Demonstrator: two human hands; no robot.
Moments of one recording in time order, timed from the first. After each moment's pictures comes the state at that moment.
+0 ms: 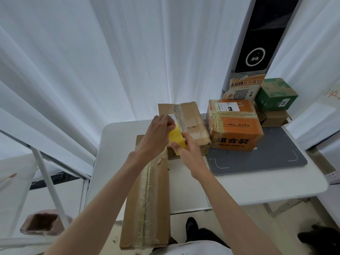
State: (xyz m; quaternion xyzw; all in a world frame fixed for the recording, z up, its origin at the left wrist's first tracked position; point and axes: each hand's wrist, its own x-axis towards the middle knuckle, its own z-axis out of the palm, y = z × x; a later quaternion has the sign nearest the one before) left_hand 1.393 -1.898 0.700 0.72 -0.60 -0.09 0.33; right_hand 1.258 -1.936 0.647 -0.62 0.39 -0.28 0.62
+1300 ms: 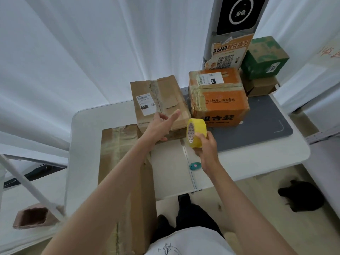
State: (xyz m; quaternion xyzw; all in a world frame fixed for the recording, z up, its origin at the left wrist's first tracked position) left_hand 1.346 -1.996 0.632 0.77 -0.32 -0.47 0.29; right_hand 1.172 -2.016 0.542 -0.34 0.55 -0.36 0.68
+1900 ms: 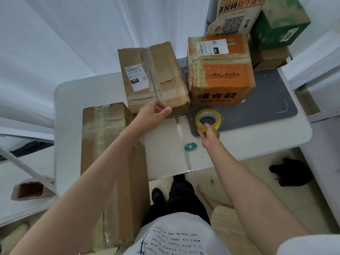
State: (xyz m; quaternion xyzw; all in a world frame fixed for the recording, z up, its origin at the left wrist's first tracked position) left_hand 1.354 -1.991 0.584 0.77 -0.43 -0.43 0.22; right_hand 1.150 -2.074 0.416 -0.01 0.65 -0.37 0.66
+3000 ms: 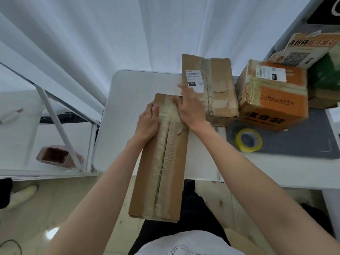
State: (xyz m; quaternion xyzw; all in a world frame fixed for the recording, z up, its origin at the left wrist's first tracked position) left_hand 1.467 -1.850 0.560 0.83 -0.27 -0.28 0.40; right_hand 1.373 -1.990 0.557 -0.88 0.35 -0.16 0.27
